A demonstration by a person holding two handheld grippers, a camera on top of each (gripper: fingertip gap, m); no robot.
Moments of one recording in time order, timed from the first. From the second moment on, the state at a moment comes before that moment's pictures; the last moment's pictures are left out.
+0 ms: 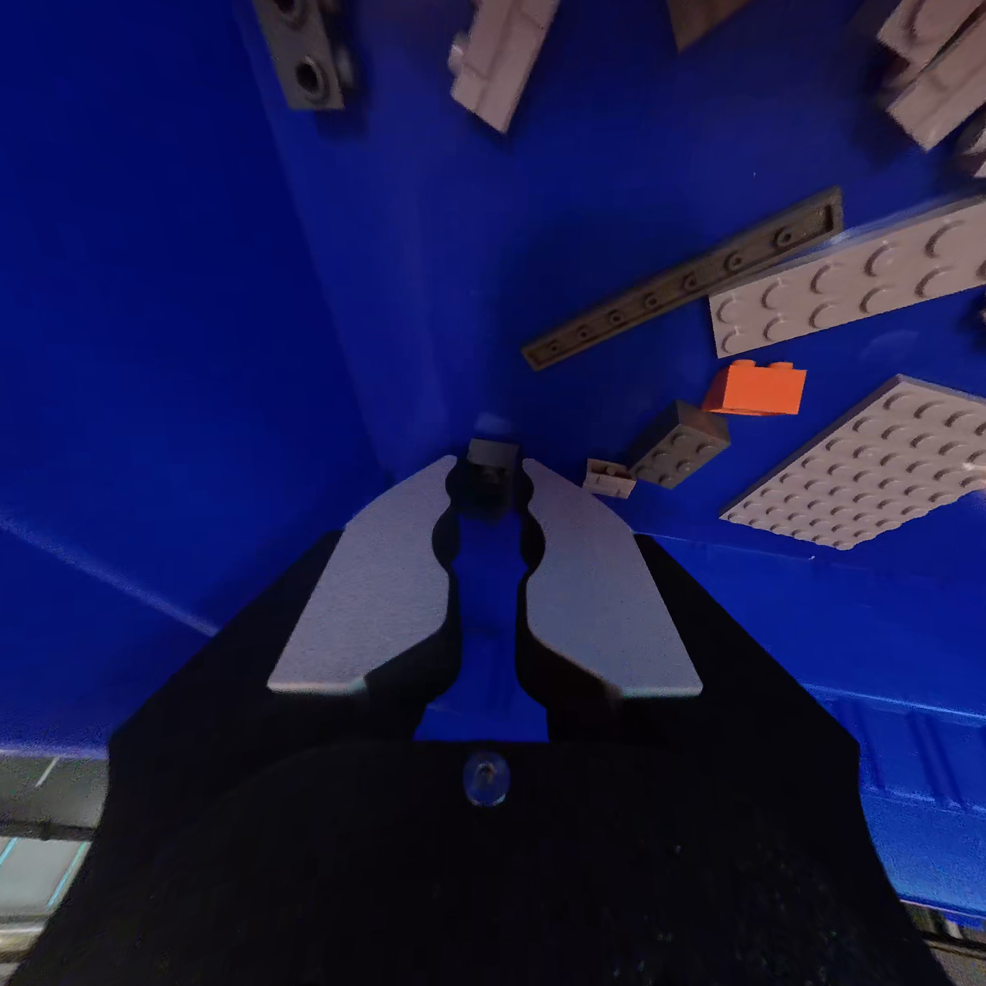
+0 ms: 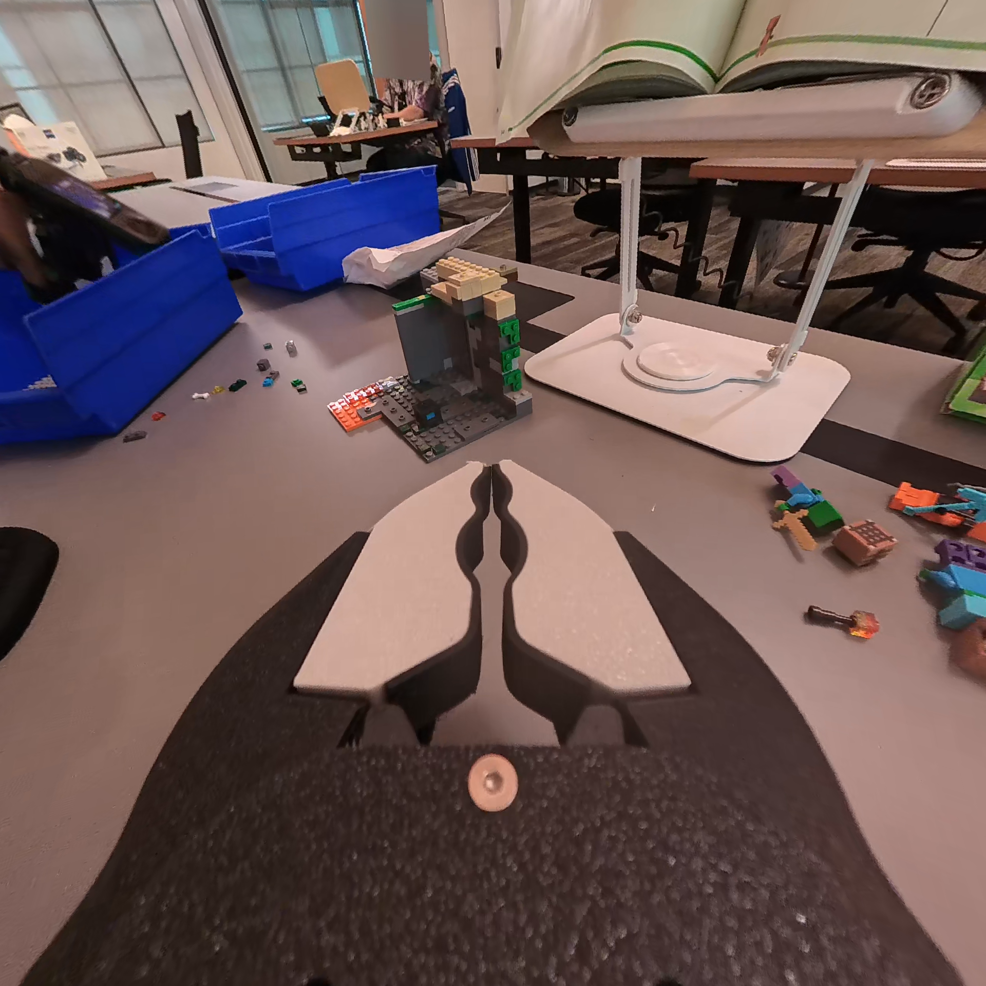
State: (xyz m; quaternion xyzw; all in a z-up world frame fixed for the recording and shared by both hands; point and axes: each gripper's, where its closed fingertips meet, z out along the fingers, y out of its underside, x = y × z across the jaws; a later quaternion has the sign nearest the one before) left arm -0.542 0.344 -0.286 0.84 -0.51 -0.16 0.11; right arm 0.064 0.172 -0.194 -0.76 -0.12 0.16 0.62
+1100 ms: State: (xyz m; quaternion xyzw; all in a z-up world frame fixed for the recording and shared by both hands) left arm -0.071 0.109 -0.077 0.35 -0.55 0.62 -0.44; right arm -0.062 0.099 -0.099 -0.57 -0.10 0.63 0.51
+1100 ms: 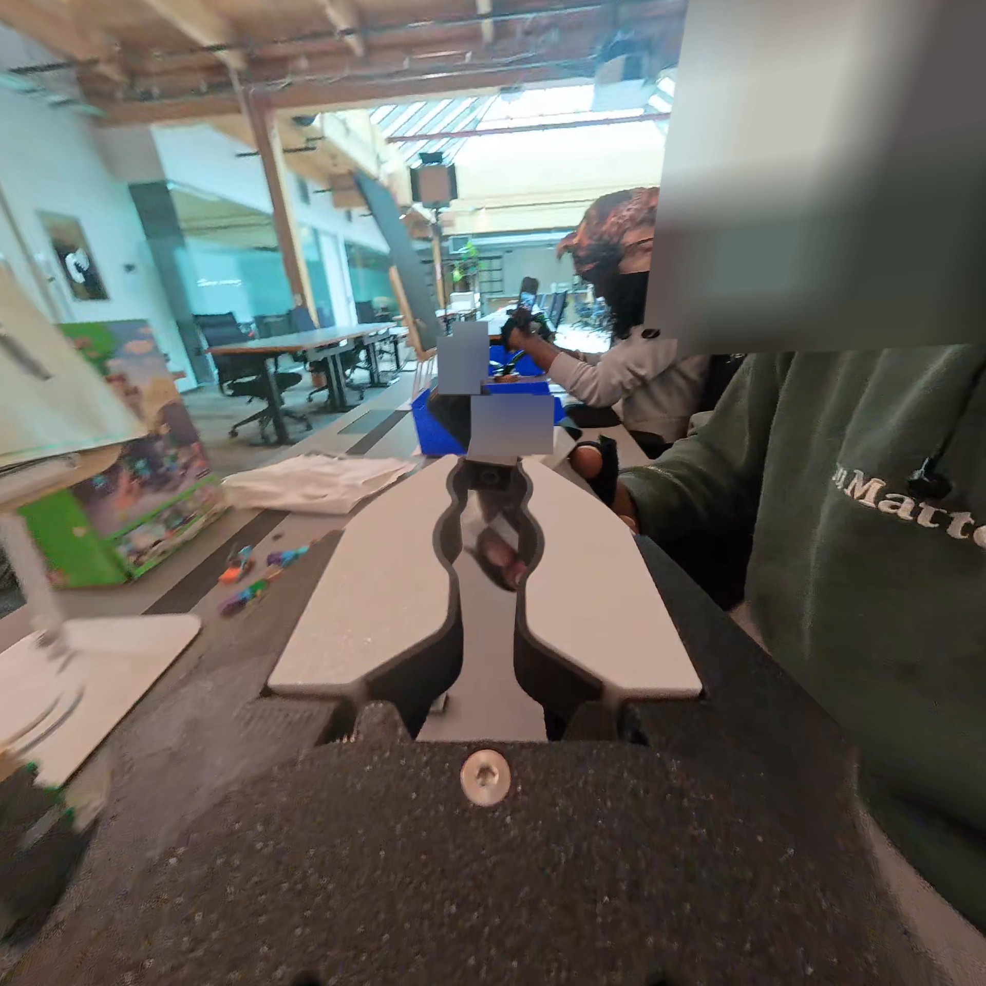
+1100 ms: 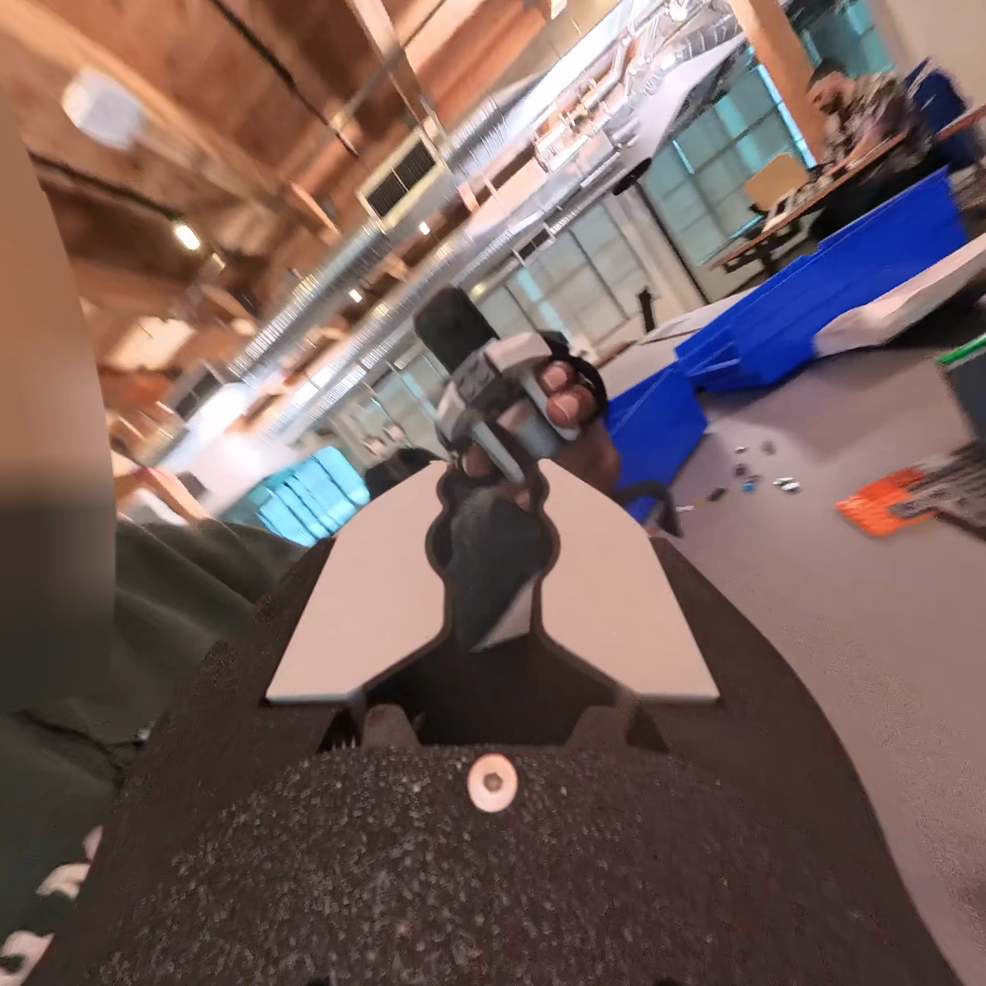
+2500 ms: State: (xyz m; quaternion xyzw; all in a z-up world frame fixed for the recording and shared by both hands) left arm -0.040 0.119 -0.163 0.39 -0.70 0.34 -0.50; right arm -0.048 0.119 -0.165 -0.73 -0.08 0.53 0.42
